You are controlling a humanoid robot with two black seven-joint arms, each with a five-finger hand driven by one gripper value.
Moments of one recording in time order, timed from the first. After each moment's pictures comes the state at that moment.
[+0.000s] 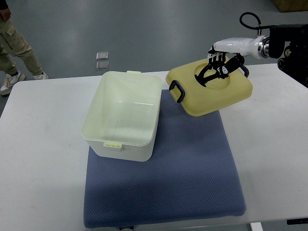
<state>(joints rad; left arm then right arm) 0.02 0.00 -0.02 -0.13 0.01 -0.09 0.05 1.29 -0.41 -0.05 0.57 -1.32 0.20 0.48</state>
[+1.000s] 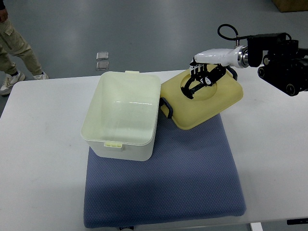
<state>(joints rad) 0.02 0.00 -0.02 -0.13 0.01 -0.09 0.05 1.27 -0.33 -0.07 0.57 -1.33 0.22 0.48</state>
